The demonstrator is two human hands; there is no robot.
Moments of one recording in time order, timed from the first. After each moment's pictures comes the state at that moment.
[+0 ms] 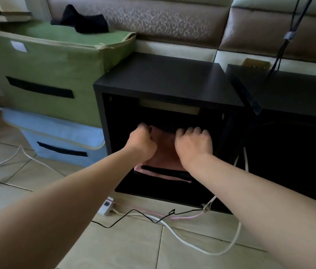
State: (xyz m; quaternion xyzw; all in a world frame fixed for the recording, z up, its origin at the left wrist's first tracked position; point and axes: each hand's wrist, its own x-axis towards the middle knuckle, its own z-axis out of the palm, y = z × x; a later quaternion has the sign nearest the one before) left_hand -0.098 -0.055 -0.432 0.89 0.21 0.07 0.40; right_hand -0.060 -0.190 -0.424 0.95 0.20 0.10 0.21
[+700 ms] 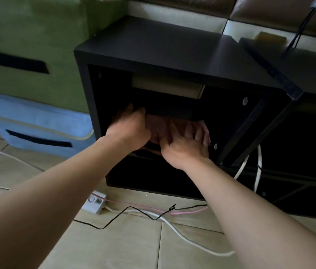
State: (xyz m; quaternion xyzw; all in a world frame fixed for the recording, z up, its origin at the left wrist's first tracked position) left_hand -0.070 -0.021 -0.450 0.96 0.14 0.04 0.22; right_hand -0.036 -0.172 -0.485 0.99 0.09 -0.08 -0.02
